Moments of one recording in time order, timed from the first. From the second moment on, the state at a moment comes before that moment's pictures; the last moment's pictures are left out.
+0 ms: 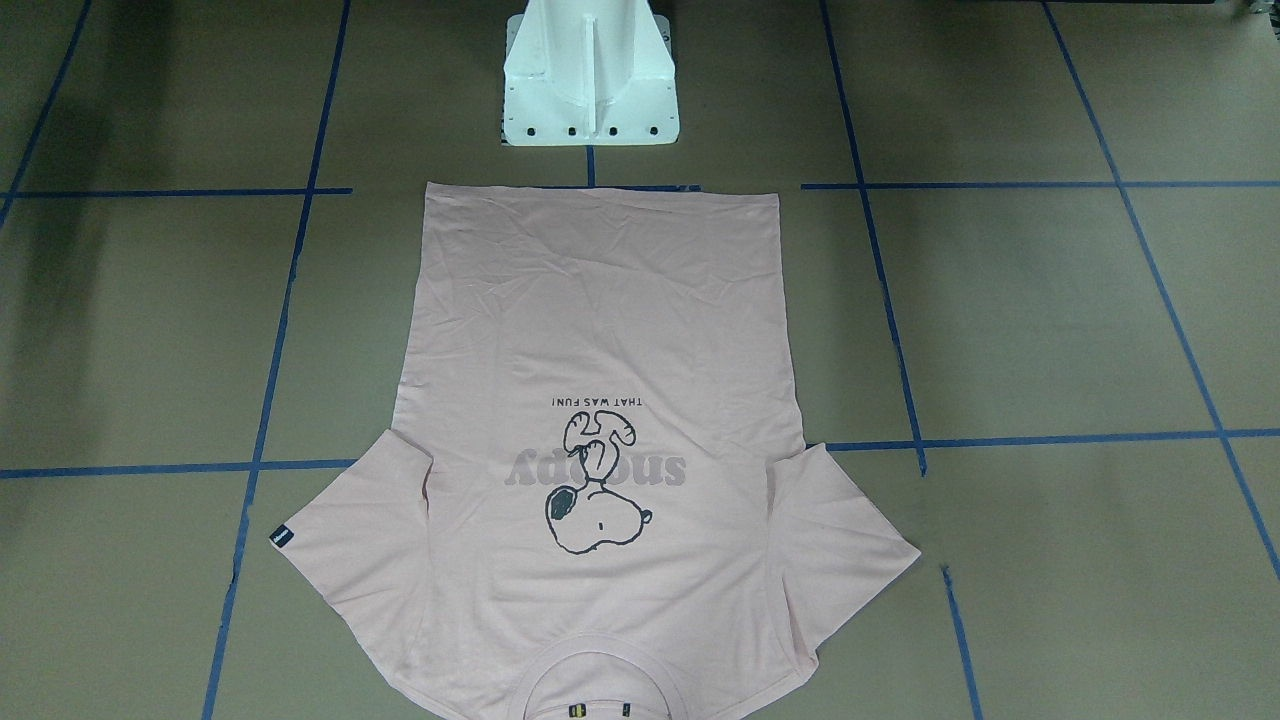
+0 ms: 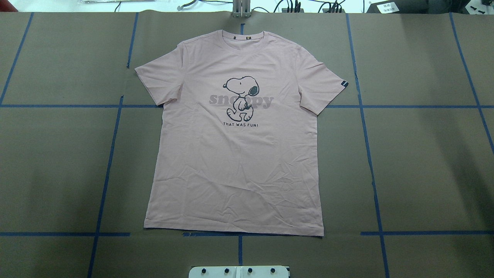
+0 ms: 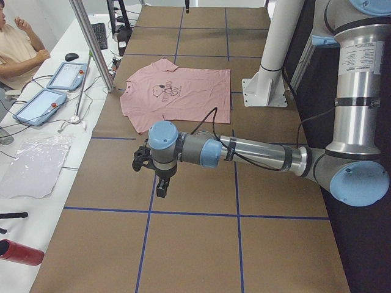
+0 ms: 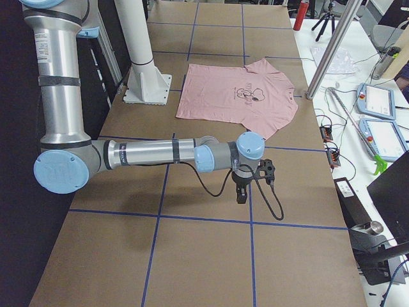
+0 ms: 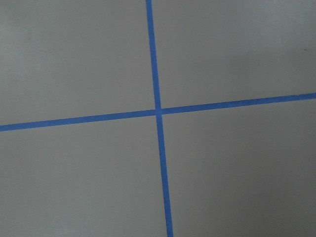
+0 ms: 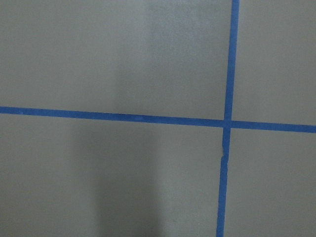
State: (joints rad) left arm -1.52 -1.54 -1.76 -1.62 -2.37 -0.01; right arm 1.44 -1.55 1.63 -1.48 2.38 0.16
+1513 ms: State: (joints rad) left arm -1.51 -1.50 -1.84 -1.65 -2.41 0.00; right arm 1.01 -1.19 1.39 -1.02 2.13 1.03
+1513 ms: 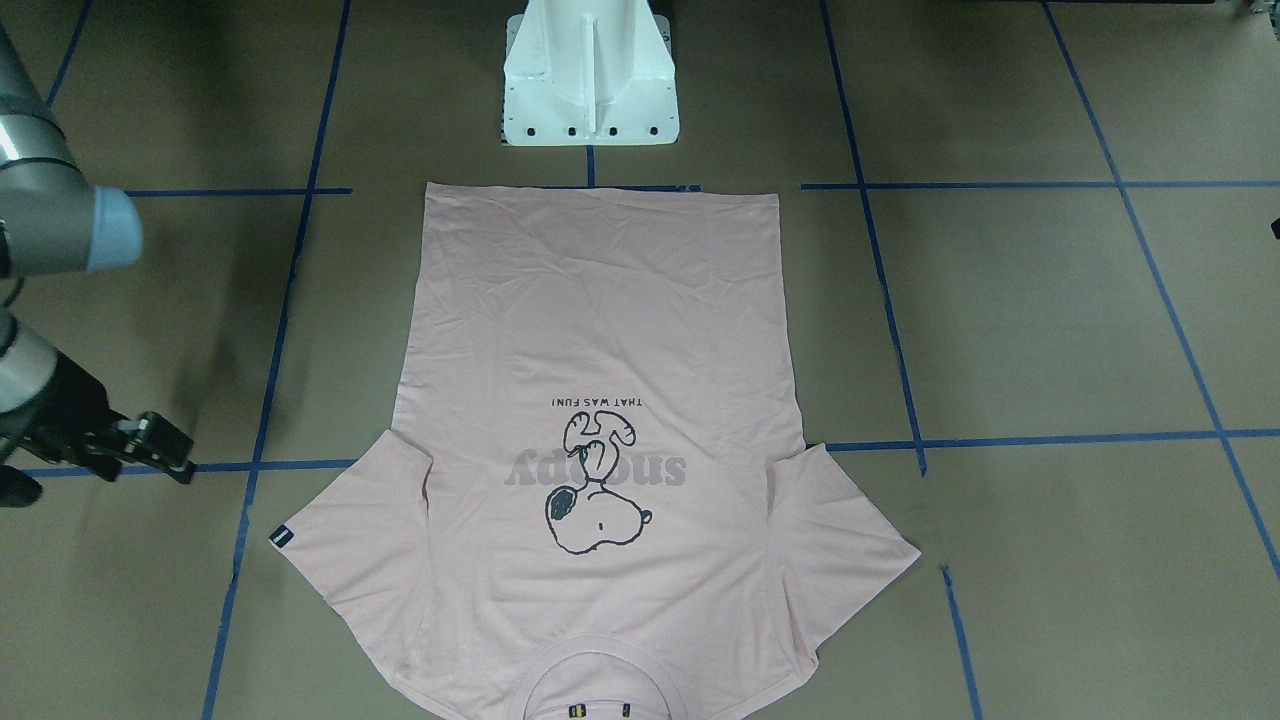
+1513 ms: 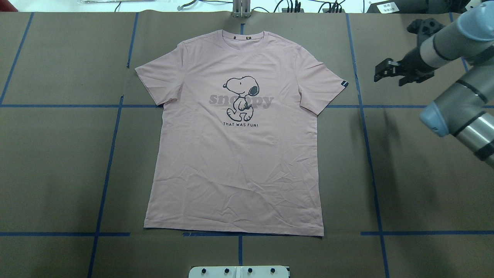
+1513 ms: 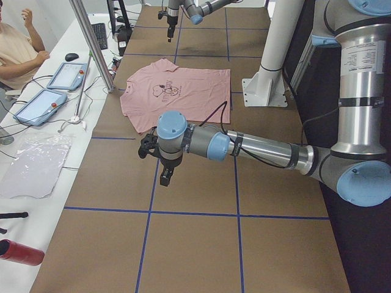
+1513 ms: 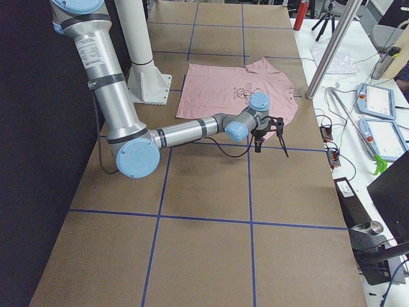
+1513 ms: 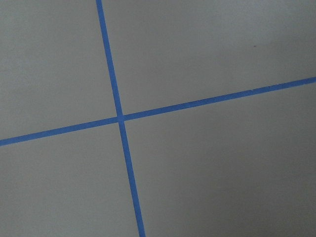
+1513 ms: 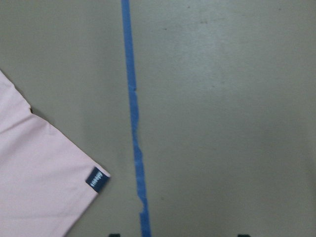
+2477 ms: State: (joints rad) left arm -1.51 -1.50 -1.83 -1.65 -2.41 0.01; right arm 0.87 -1.05 1.24 -0.95 1.86 1.24
